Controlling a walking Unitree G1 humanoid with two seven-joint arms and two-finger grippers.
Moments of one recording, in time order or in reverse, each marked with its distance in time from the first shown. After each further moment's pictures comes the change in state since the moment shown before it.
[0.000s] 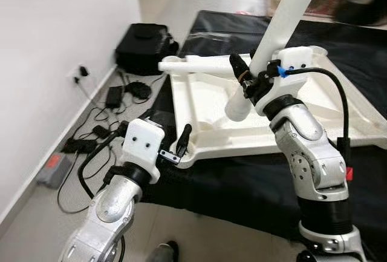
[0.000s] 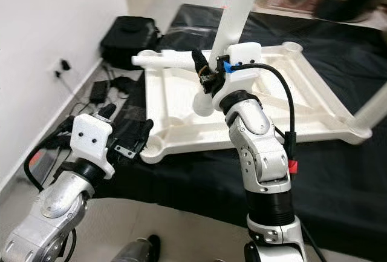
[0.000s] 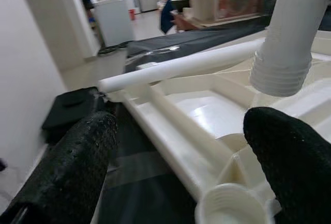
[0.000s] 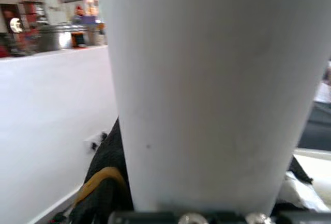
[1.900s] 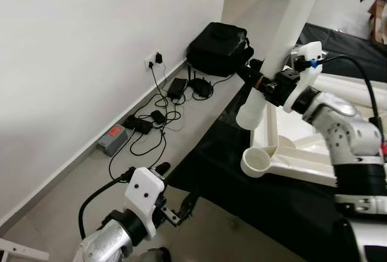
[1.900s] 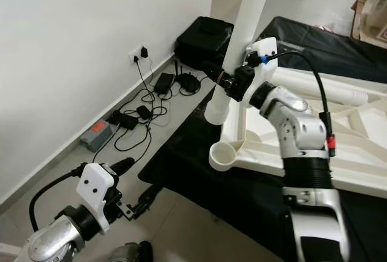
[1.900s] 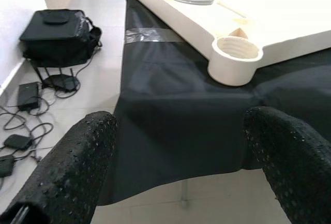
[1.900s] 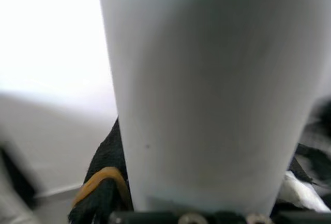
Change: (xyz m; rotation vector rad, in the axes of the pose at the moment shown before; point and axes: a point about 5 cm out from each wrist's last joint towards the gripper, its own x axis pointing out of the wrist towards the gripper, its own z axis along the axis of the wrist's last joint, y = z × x) left arm -0.052 -0.026 -0.049 -0.188 0.216 -0.351; right arm 0.005 -0.071 -0.007 0.154 0.185 0.462
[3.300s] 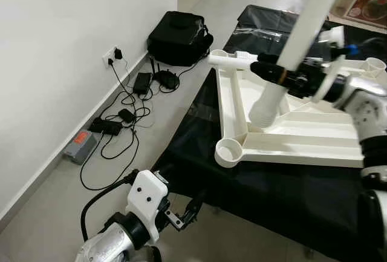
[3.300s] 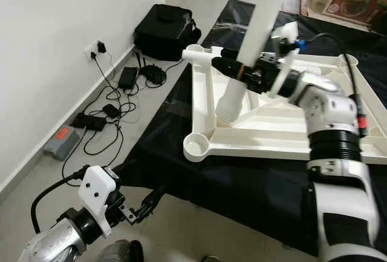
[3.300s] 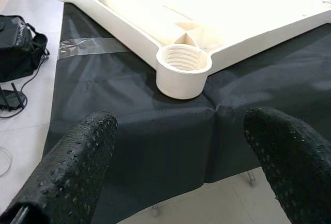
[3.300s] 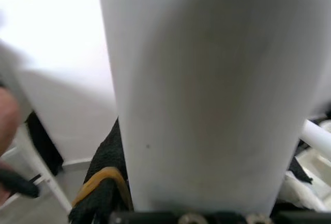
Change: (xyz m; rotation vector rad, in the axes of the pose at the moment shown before) left arm -0.002 -0.005 0.005 0.012 -0.030 -0.013; right arm -0.015 -0.023 0.028 -0.050 0.040 0.281
